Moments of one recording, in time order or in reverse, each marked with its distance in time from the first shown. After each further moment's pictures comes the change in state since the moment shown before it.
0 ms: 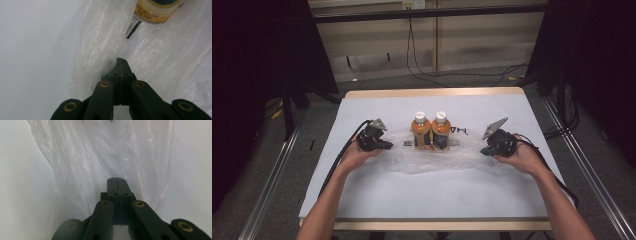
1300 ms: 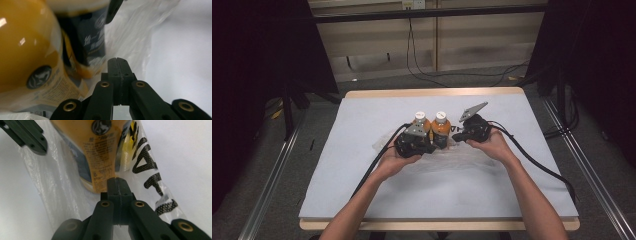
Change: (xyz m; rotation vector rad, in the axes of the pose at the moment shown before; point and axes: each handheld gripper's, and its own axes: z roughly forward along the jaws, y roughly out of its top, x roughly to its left) left arm -0.091 0.073 0.036 -0.201 -0.142 0.130; right arm -0.004 0.072 0.026 -0.214 0.110 0.043
